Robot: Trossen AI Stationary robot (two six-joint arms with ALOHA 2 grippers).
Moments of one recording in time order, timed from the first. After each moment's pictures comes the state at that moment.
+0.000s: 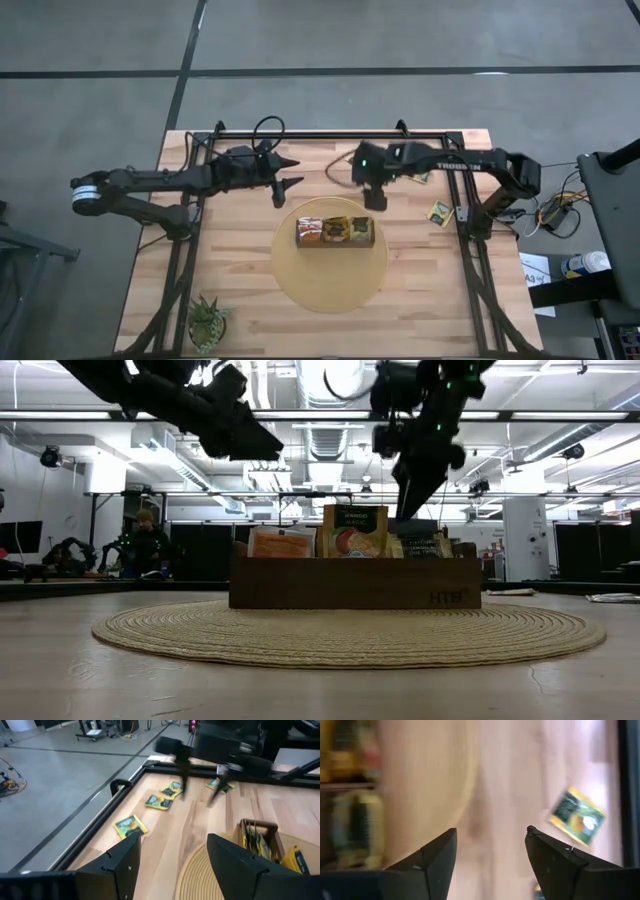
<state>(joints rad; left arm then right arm) 0.28 1.12 0.70 0.17 -0.03 0.05 -0.28 1.60 1.23 -0.79 0.05 -0.24</state>
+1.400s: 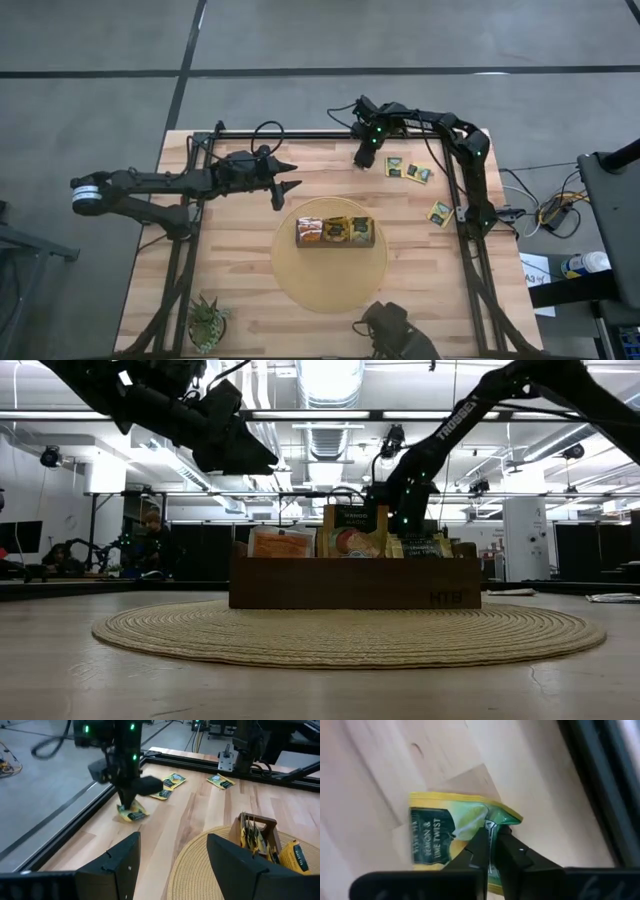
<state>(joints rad) 0.29 1.12 0.62 0.23 -0.04 -0.03 -0.78 2.11 1.51 -0.75 -0.16 -0.29</state>
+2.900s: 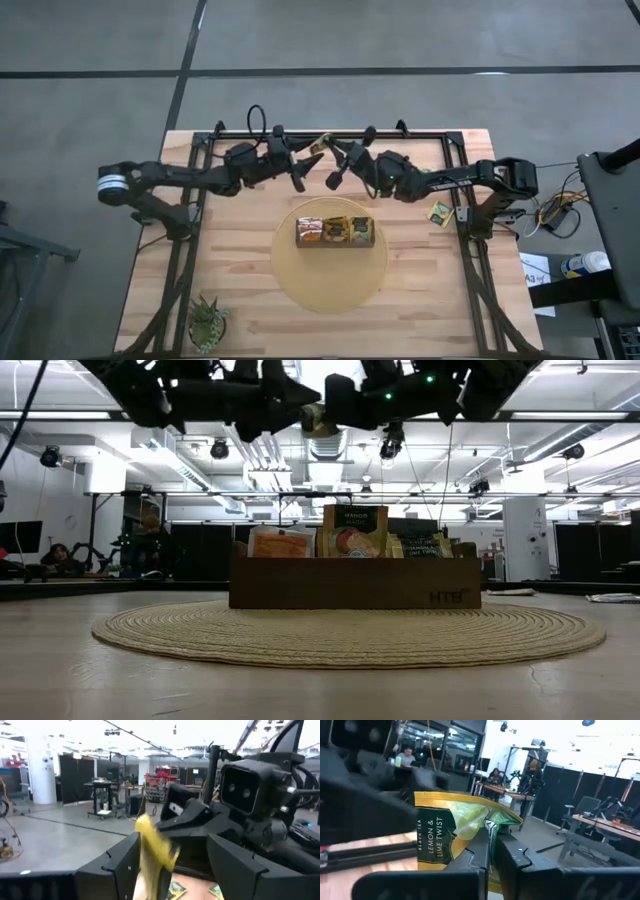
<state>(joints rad) 0.29 1.37 0.74 0.86 -0.06 -0.04 -0.16 1.62 0.93 0.86 0.50 -0.27</state>
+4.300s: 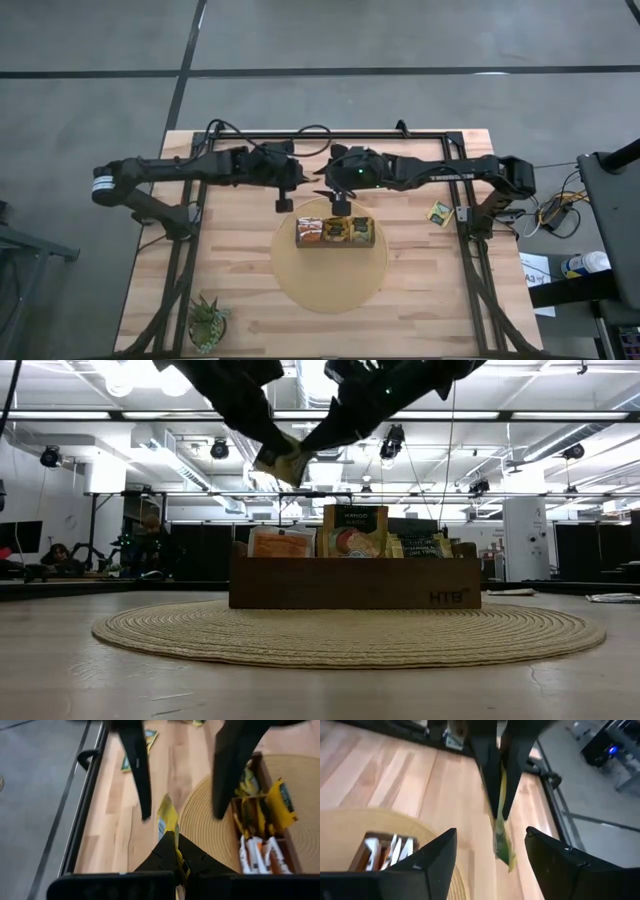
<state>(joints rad) 0.19 1.33 1.13 -0.43 -0.07 0.32 -0.16 1.64 1.23 -0.08 0.00 -0.31</state>
